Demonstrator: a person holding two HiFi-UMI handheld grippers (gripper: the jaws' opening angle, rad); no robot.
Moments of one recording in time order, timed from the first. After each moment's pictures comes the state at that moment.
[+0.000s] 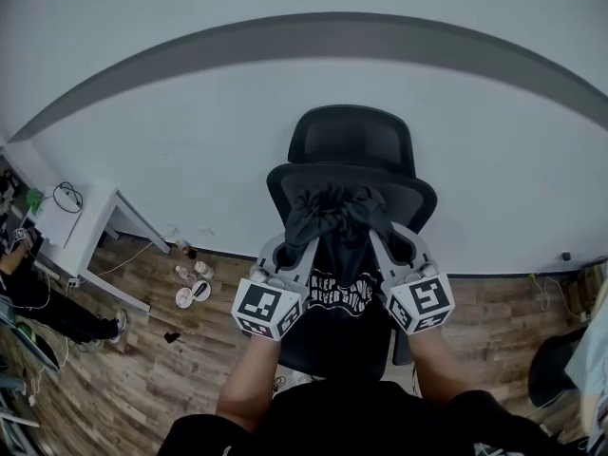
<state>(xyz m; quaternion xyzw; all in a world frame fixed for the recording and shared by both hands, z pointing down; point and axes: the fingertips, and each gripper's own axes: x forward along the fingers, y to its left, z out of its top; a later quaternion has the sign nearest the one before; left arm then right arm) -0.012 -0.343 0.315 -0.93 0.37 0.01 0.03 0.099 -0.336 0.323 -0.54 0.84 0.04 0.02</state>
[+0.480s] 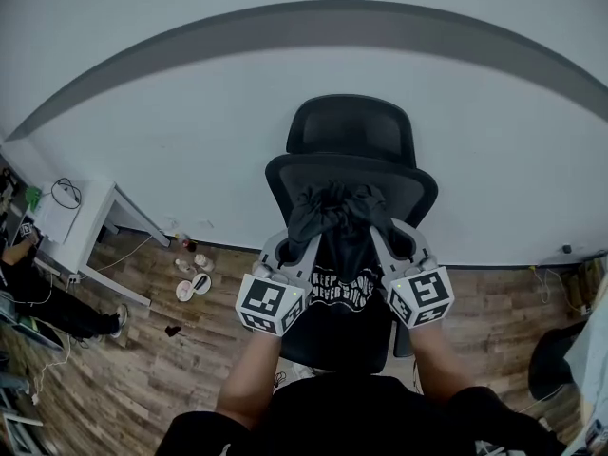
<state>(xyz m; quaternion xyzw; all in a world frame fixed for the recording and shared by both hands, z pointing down) -0.008 -0.350 0.331 -0.93 0.38 -0.02 0.02 0.103 -0.345 0.342 -0.54 0.84 0.02 0.00</state>
